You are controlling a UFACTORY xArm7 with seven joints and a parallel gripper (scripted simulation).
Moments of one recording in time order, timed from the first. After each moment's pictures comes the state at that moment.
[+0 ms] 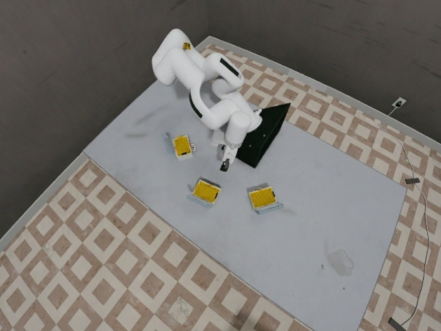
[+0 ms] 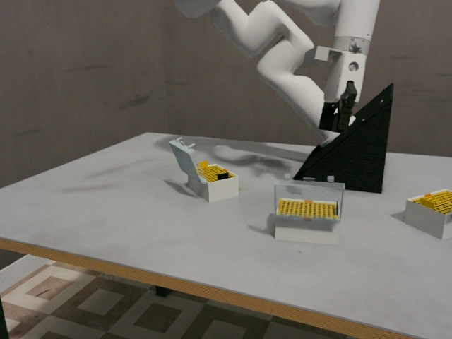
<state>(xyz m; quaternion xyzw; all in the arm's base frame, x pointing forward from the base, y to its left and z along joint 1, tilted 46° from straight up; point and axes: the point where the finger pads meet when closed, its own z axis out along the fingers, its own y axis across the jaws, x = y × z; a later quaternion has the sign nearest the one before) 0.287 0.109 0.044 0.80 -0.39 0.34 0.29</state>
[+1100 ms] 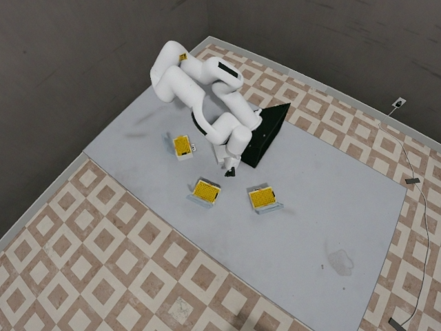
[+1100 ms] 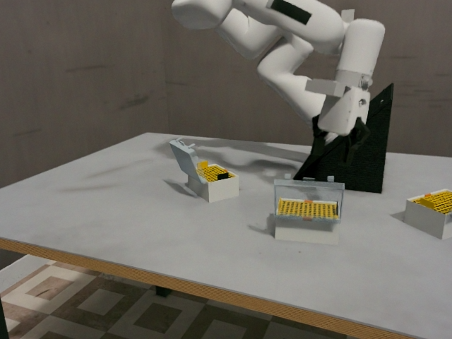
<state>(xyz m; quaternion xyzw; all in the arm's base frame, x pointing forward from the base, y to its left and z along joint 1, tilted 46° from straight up) 0.291 0.061 -0.003 0.85 -0.22 0.27 0.39</state>
